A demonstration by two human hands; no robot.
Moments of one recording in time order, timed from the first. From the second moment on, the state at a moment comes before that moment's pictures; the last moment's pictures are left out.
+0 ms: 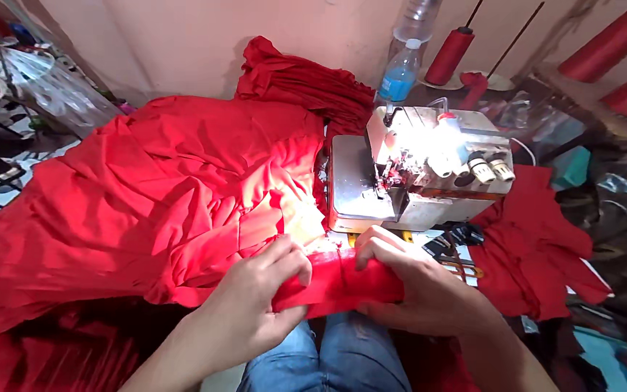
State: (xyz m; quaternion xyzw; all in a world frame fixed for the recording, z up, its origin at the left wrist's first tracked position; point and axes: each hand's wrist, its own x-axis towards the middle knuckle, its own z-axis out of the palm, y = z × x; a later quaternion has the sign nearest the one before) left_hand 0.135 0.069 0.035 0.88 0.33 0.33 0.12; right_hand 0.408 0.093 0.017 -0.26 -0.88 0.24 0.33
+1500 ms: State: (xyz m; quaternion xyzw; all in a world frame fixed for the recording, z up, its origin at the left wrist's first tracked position) left_hand 0.065 0.071 -0.005 0.69 0.63 0.35 -0.06; right_hand 0.259 0.225 0.014 -0.19 -0.89 0.37 0.20
